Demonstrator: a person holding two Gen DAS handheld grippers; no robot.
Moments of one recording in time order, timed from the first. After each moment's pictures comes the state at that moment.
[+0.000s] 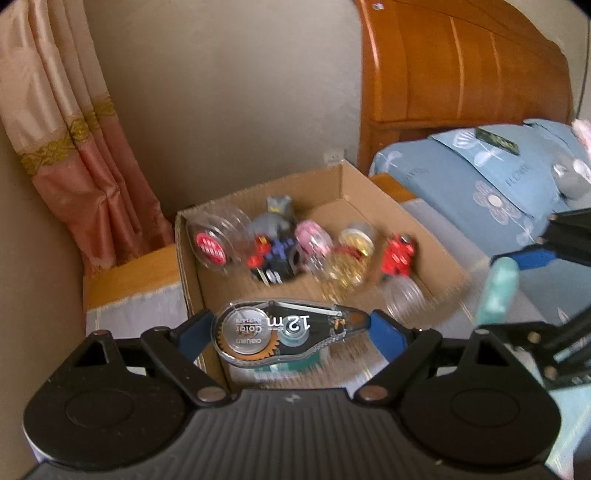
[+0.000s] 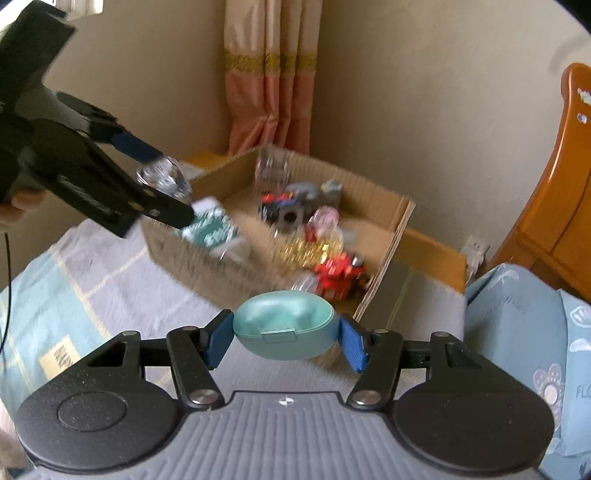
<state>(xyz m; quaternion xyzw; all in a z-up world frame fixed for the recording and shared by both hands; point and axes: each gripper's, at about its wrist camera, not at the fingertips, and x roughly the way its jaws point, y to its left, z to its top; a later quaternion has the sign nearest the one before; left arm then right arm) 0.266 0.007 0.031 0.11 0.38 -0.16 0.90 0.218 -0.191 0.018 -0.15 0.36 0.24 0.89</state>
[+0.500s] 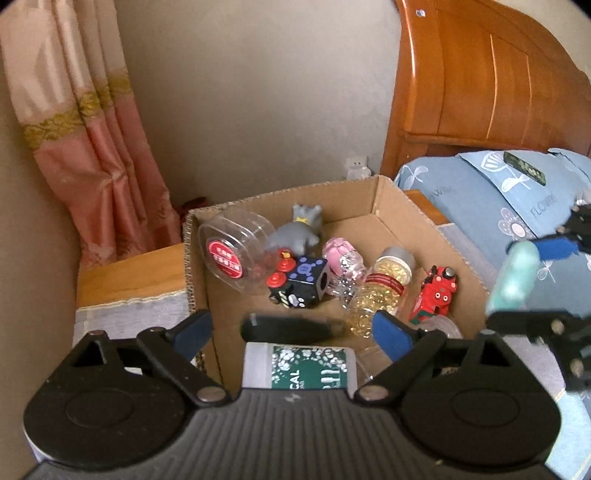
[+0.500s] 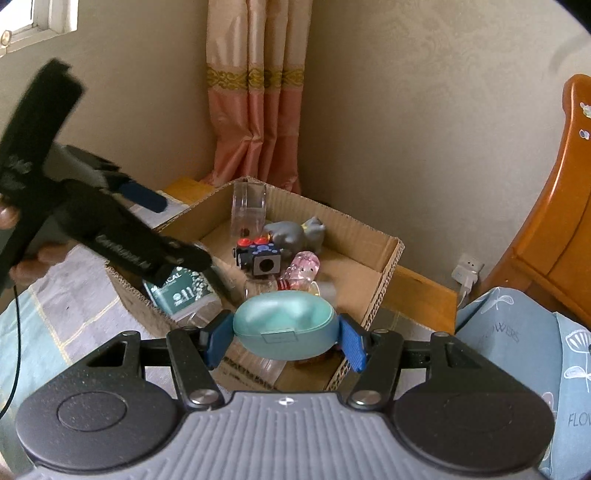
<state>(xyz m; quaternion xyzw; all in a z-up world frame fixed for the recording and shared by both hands) 0.303 0.020 0.013 0.06 0.39 -0.14 0.91 0.269 -0.179 0.032 -0.15 0.35 0.23 0.89</state>
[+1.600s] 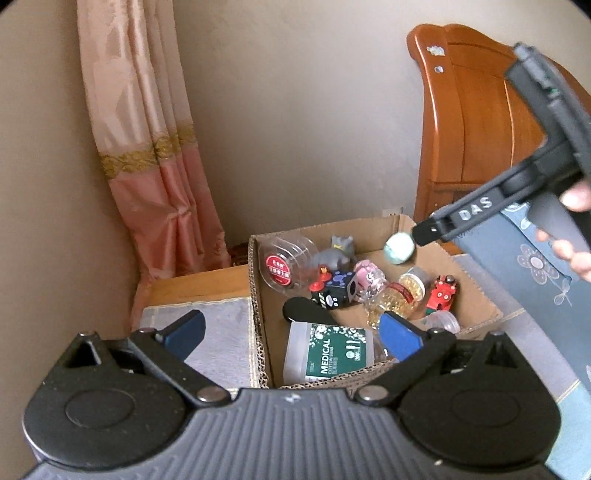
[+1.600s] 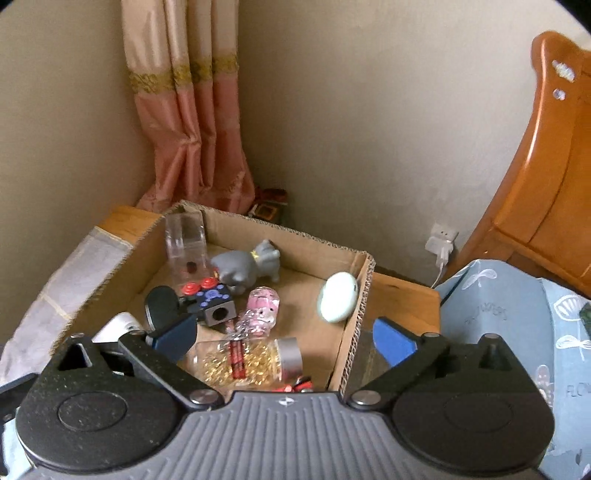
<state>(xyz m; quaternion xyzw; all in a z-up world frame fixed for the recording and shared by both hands) 0.213 0.040 0.041 0.06 0.30 -0.06 0.95 0.327 -0.154 0.052 -0.10 0.40 0.13 0.90</state>
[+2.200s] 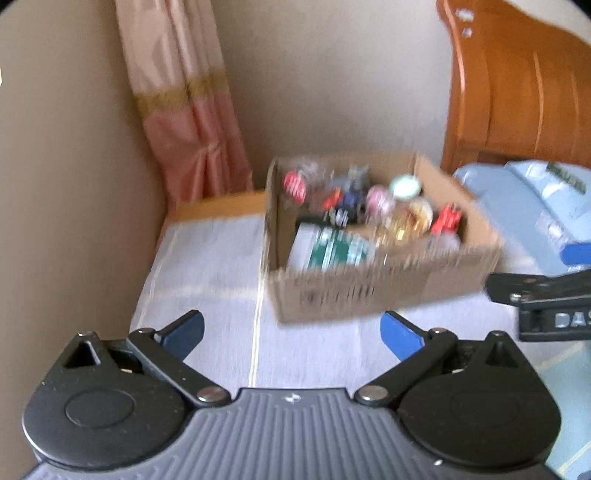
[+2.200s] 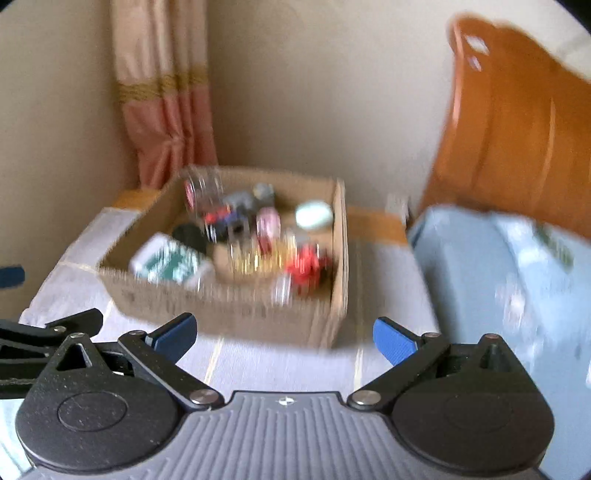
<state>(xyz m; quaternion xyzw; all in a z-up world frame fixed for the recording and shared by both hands) 0.158 0.028 0.006 0.05 0.37 0.01 0.93 0.169 -0.152 0.005 -0.02 0.39 0.04 0.92</state>
